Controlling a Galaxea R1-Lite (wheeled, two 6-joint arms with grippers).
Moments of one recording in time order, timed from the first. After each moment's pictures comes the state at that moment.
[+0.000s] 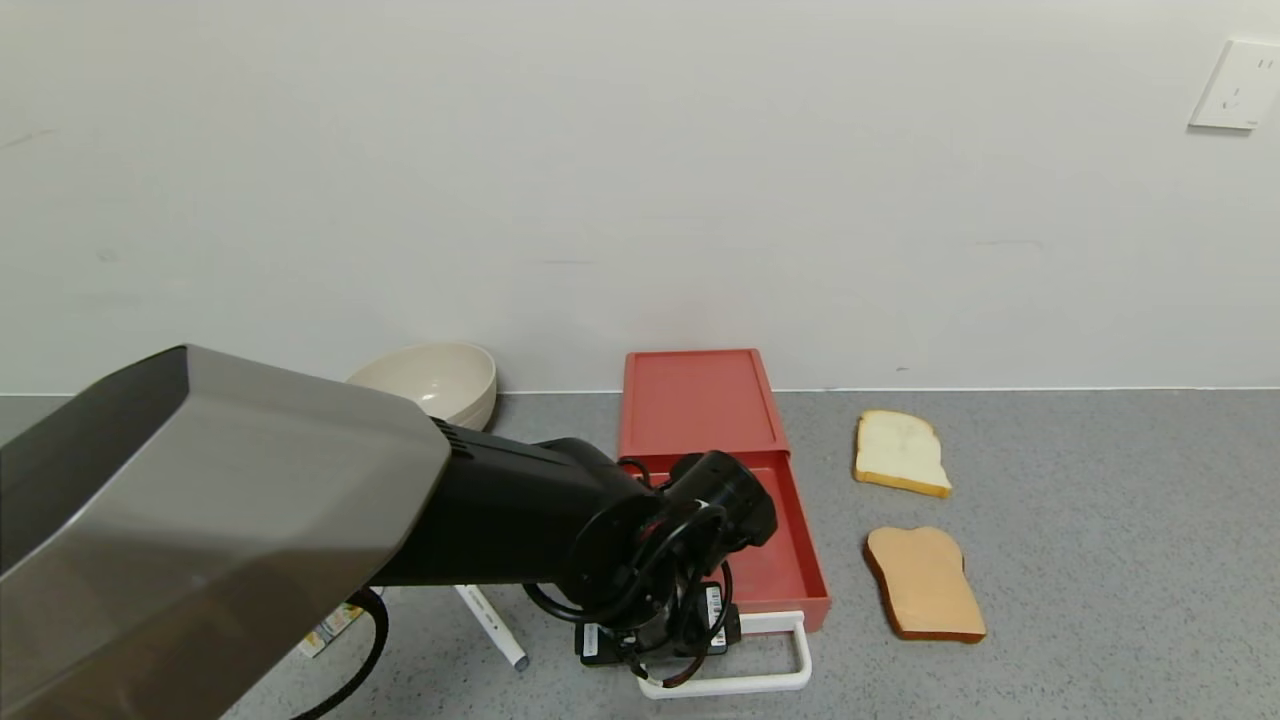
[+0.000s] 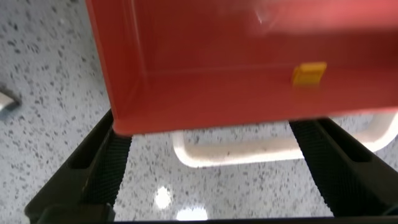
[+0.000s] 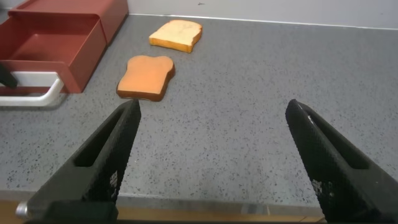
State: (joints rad) left arm -0.83 2.15 -1.42 0.51 0.22 -0.84; right arm 0.00 0.00 -0.01 0.01 0.02 -0.01
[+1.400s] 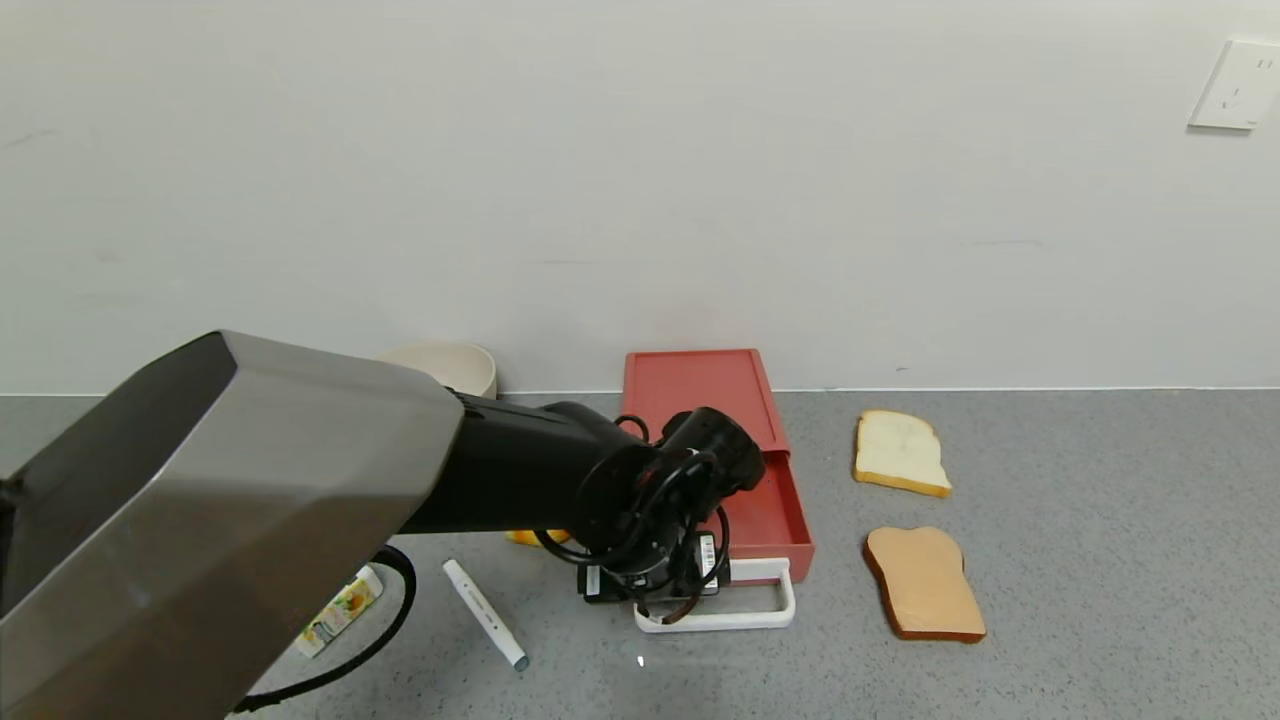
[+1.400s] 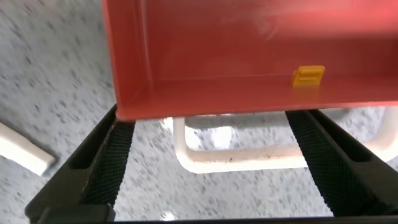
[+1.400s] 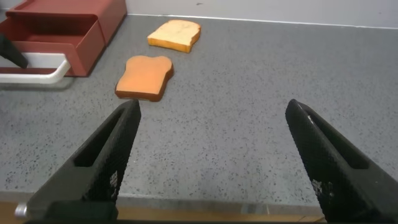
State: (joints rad) left arm -0.76 2.21 -1.56 0.52 0.29 -0.75; right arm 0.00 0.00 -0.01 0.01 0.02 -0.01
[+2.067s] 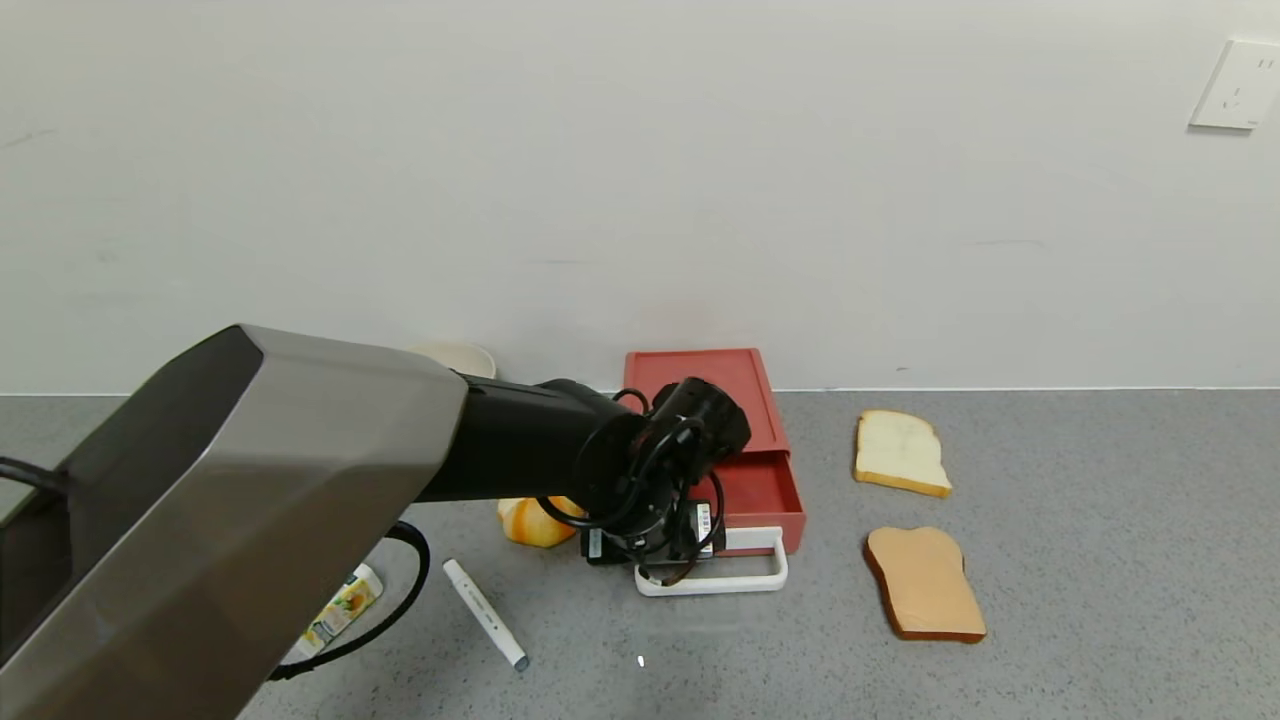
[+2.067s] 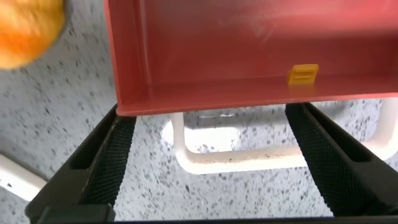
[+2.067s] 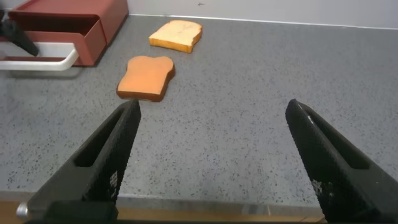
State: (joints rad) left arm -0.71 2.25 -1.66 0.51 0.29 -0.68; right arm 0.00 0.00 -0.01 0.01 0.02 -0.01
